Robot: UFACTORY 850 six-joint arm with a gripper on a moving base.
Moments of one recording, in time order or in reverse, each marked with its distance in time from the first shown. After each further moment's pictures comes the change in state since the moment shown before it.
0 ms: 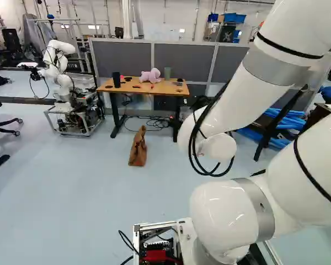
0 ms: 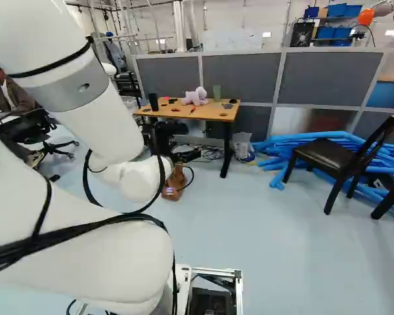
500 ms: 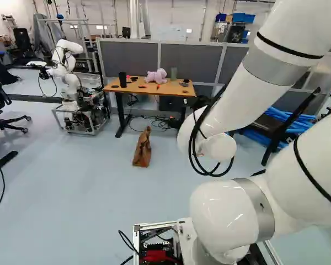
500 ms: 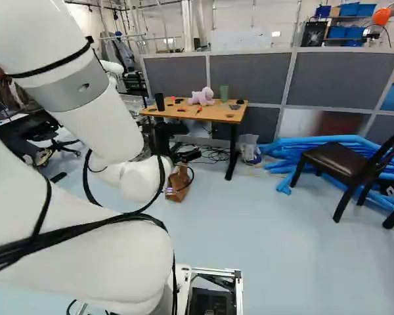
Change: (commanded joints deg) arm 0.0 0.0 0.0 0.0 0.0 0.0
